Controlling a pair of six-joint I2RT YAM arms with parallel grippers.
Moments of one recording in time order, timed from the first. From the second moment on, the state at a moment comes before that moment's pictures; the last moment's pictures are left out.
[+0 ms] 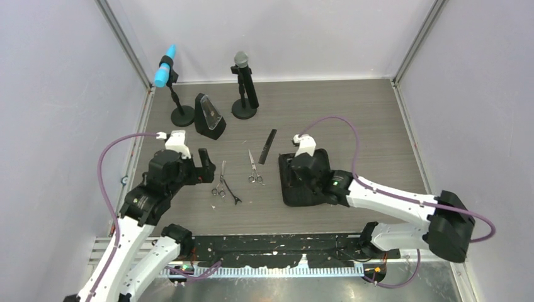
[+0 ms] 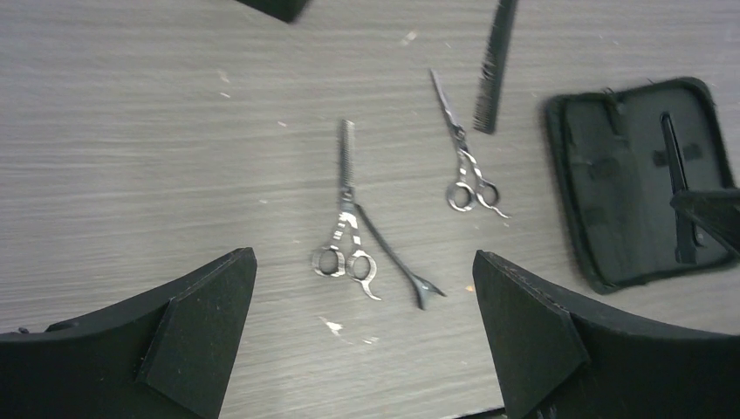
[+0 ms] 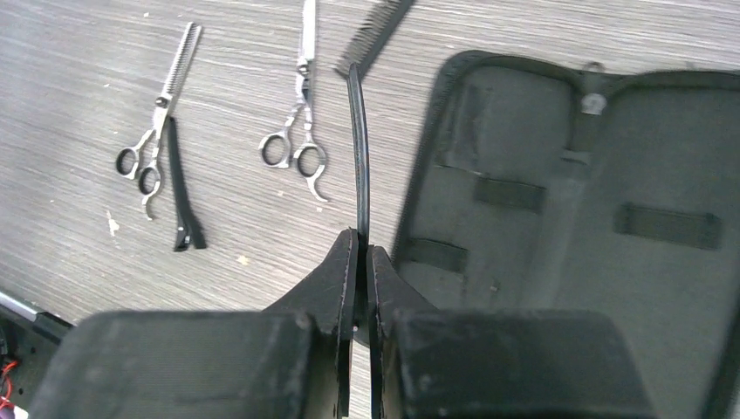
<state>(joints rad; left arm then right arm) -0.38 0.59 0.82 -0.75 -0.15 -0.30 1.00 1.25 0.79 -0.21 0.40 0.62</state>
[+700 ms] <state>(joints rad) -0.85 1.34 1.06 -0.51 -0.11 -0.62 0.63 0.83 0.41 -0.32 0.15 0.57</state>
